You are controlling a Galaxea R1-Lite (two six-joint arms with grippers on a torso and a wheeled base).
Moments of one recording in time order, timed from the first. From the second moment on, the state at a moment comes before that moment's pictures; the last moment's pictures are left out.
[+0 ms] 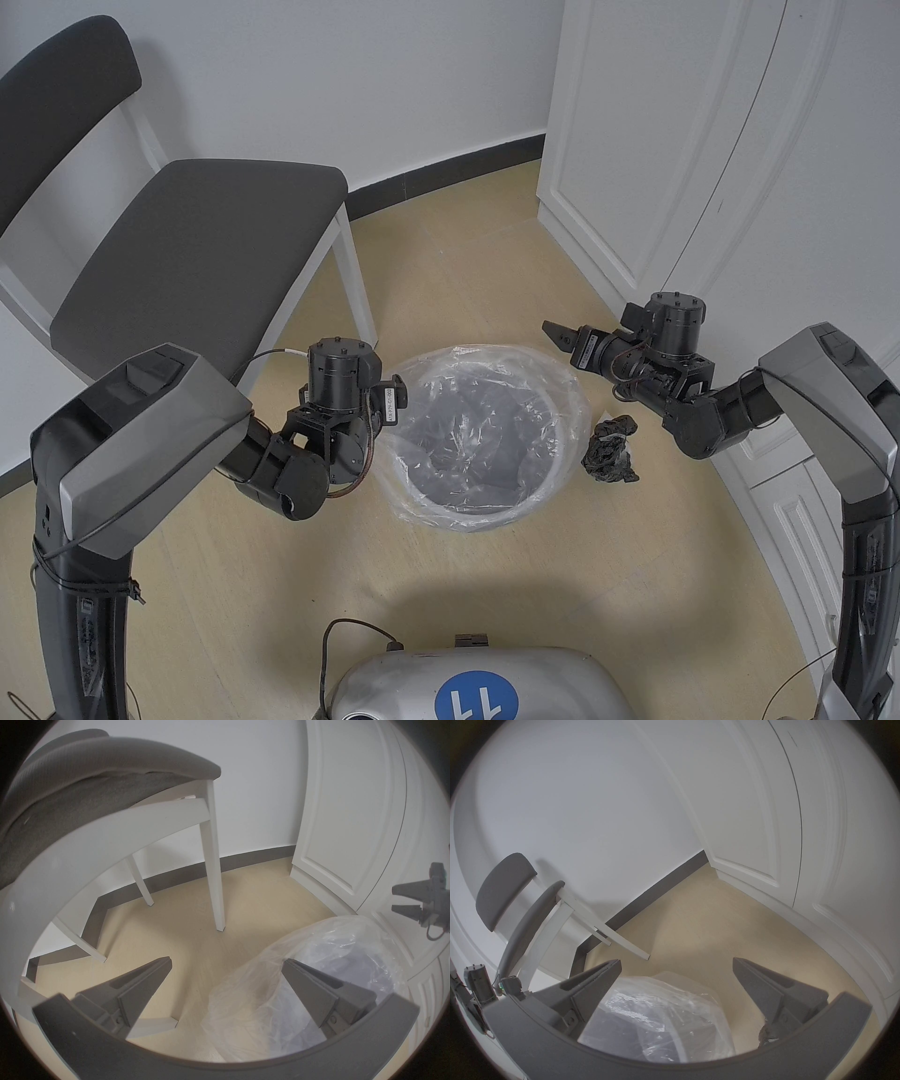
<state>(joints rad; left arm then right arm) -0.47 2.34 -1.28 -0.81 0.49 -0.12 0.32 2.34 -1.43 -0.83 0.05 0.36</state>
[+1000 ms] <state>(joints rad) -0.42 2.50 -1.46 -0.86 0.49 -0.16 0.30 2.58 -1.65 -0.79 0.04 0.37</state>
